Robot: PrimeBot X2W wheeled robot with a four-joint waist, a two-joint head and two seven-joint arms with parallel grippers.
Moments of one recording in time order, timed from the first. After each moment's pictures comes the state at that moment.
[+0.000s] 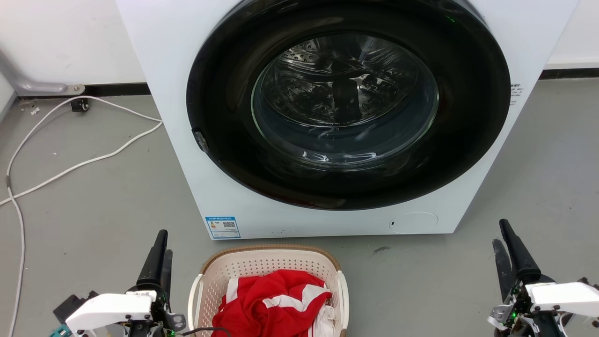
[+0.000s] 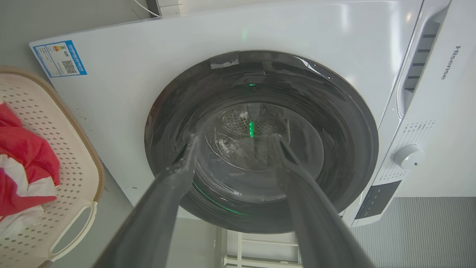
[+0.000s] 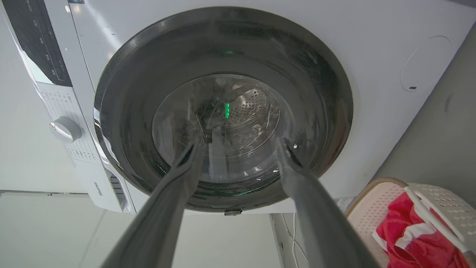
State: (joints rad) left arm -0.06 0.04 0.10 0.26 -1.52 -0.12 0.07; right arm -0.06 -0.05 -0.11 0.26 1.50 0.13 0.07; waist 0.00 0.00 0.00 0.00
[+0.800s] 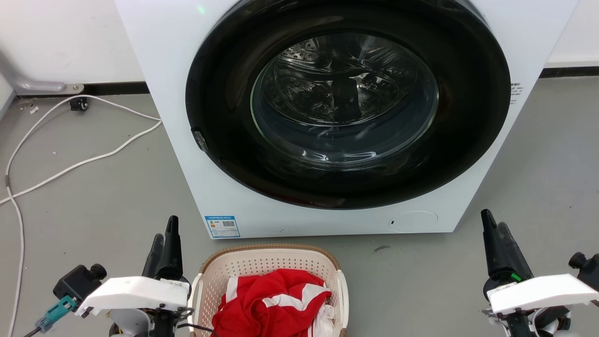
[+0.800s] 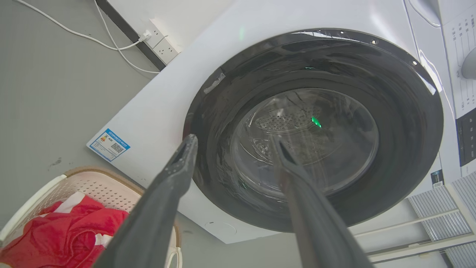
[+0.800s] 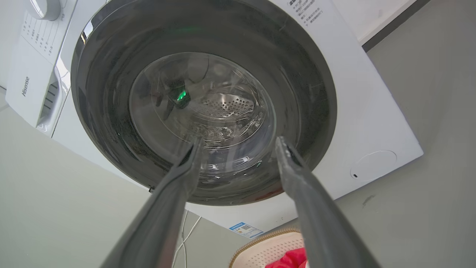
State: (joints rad) left arm -0.06 0.05 0.03 0.13 -0.98 -0.02 -0.05; right arm -0.03 -0.05 -0.04 0.12 0.86 0.13 -0.05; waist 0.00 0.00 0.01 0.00
